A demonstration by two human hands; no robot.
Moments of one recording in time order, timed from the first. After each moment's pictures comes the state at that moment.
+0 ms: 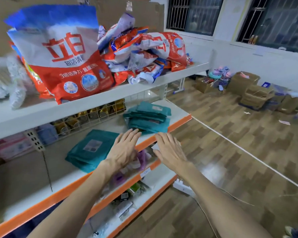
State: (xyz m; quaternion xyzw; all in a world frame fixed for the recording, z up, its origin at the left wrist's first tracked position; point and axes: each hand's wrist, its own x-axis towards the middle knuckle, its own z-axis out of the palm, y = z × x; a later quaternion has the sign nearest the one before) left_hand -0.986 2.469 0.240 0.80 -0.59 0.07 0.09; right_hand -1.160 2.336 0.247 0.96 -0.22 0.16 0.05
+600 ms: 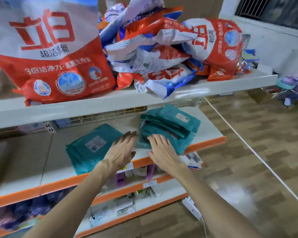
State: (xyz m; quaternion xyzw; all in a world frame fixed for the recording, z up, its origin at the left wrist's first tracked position) left_hand -0.934 2.388 0.203 0.90 -0.42 0.00 0.10; right_hand -1.032 2.213 0.204 0.99 -0.03 0.11 -0.01
